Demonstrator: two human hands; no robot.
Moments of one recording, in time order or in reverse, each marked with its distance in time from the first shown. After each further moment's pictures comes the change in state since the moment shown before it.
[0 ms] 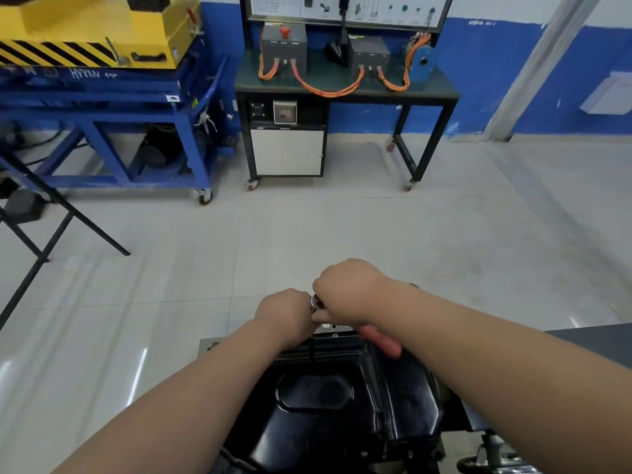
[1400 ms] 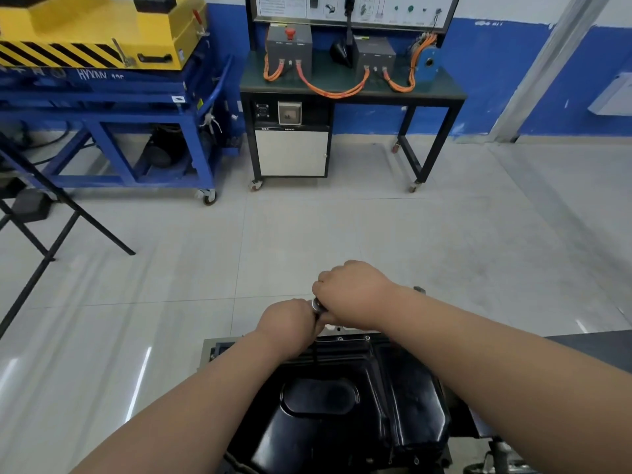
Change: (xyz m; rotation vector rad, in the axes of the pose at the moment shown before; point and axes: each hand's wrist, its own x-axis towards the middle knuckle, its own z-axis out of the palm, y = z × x) left_hand -0.001 -0.003 0.015 0.005 0.088 0.051; right_hand 0.007 0.002 0.010 -0.065 0.113 -0.038
